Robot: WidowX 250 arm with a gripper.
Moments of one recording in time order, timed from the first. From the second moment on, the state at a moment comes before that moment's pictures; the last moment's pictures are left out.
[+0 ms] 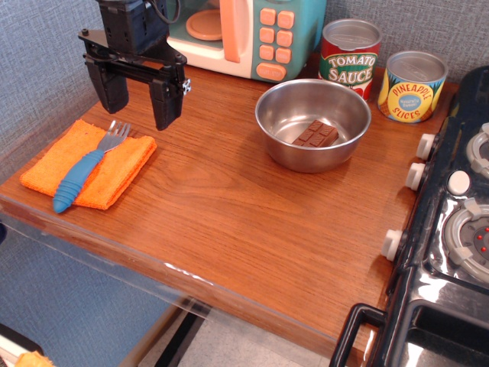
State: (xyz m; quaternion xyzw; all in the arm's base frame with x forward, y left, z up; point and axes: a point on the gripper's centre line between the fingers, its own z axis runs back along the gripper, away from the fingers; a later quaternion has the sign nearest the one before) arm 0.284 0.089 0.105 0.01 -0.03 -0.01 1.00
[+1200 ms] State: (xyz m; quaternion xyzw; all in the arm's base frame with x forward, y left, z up) arm 0.241 0.155 0.094 -0.03 -0.03 0.01 1.00
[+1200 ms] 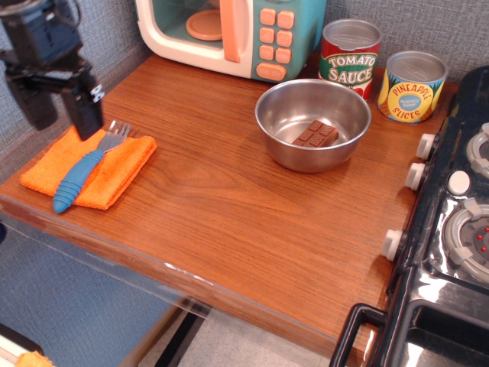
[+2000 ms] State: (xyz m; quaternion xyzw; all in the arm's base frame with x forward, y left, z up) arm 0.241 0.194 0.051 -0.03 -0.05 0.08 1.00
